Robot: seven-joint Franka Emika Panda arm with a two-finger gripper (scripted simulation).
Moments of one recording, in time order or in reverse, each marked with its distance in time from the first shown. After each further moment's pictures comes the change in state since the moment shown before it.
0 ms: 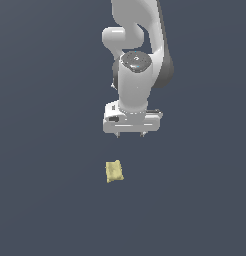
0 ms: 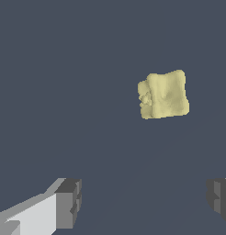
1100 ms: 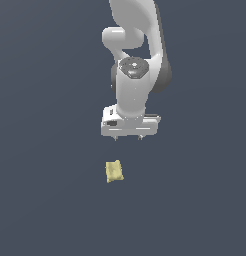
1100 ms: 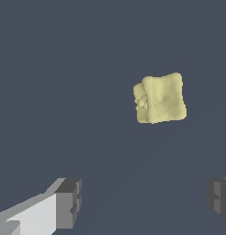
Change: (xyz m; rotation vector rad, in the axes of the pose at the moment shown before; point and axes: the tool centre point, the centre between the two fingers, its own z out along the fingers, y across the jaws) arm 0.009 0.009 0.009 -0.012 -0.004 0.000
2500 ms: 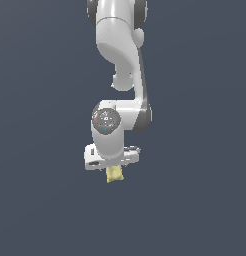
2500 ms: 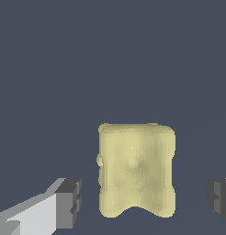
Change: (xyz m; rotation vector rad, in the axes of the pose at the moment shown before) arm 0.077 0.063 0.090 0.016 -0.007 -0.131
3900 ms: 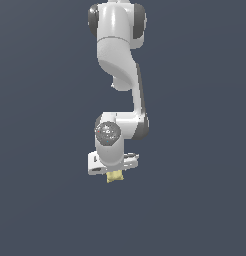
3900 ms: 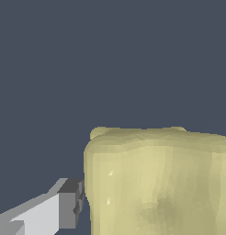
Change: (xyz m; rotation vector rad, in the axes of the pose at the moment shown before) arm 0.001 0.000 0.051 0.000 0.001 -0.002
